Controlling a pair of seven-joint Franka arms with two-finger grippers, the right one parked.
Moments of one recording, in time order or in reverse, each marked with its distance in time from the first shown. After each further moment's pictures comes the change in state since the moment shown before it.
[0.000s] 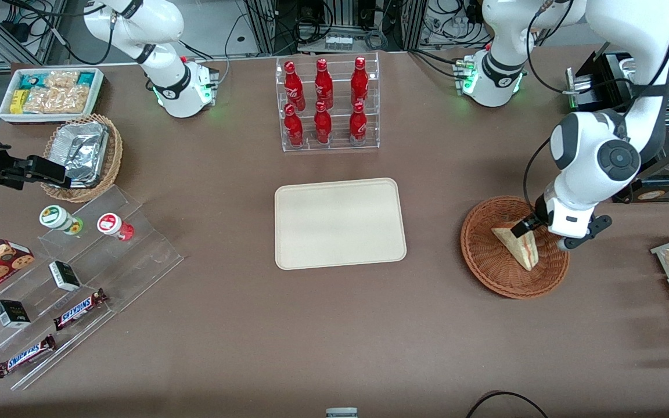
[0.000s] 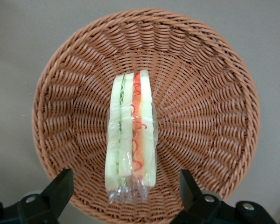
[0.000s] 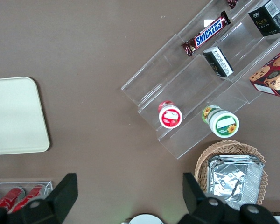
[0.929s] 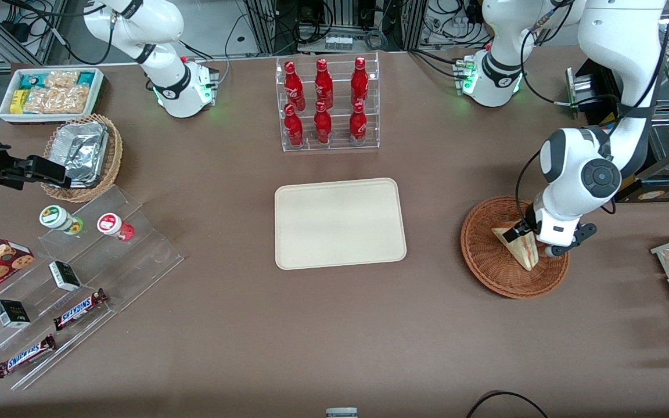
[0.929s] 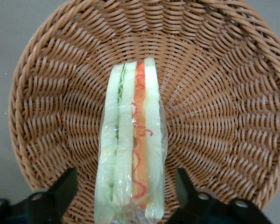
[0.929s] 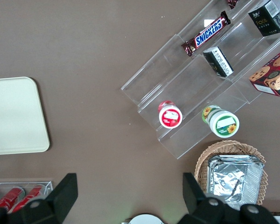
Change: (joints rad) arm 0.000 0.092 0.000 0.000 0.000 0.054 -0.004
